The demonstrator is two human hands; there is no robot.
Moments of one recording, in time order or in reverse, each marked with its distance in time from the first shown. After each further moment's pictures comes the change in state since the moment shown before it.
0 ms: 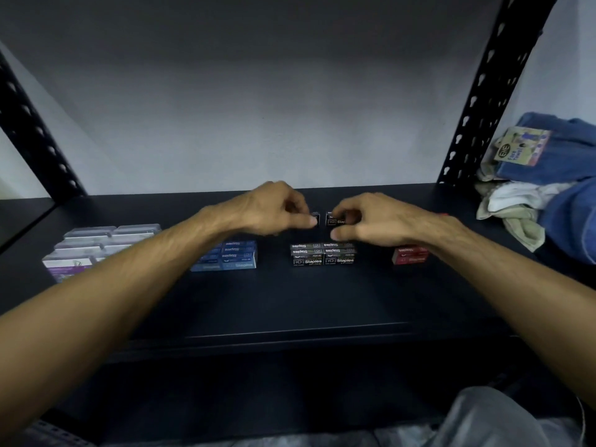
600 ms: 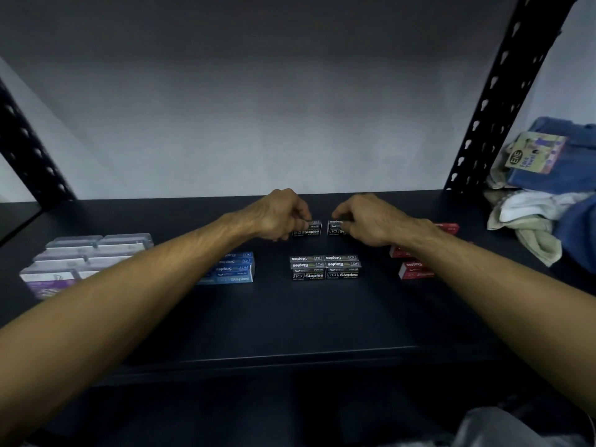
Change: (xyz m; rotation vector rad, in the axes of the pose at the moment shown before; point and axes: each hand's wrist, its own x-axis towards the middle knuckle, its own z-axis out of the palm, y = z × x) left_hand 0.049 -0.028 0.021 -0.061 -0.021 -0.087; right_hand 0.058 0.023 0.018 -0.106 0.078 -0.008
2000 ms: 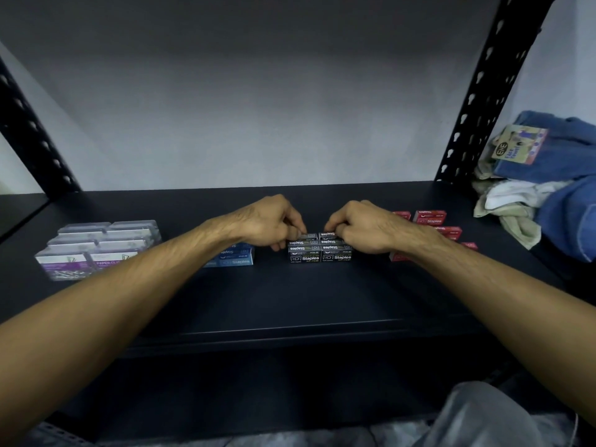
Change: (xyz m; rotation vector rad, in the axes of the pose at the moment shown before) left_hand -0.049 0.009 0.005 -0.041 -0.092 0.002; right_hand -0.049 -0.026 -0.002 0.117 -0.077 -0.015
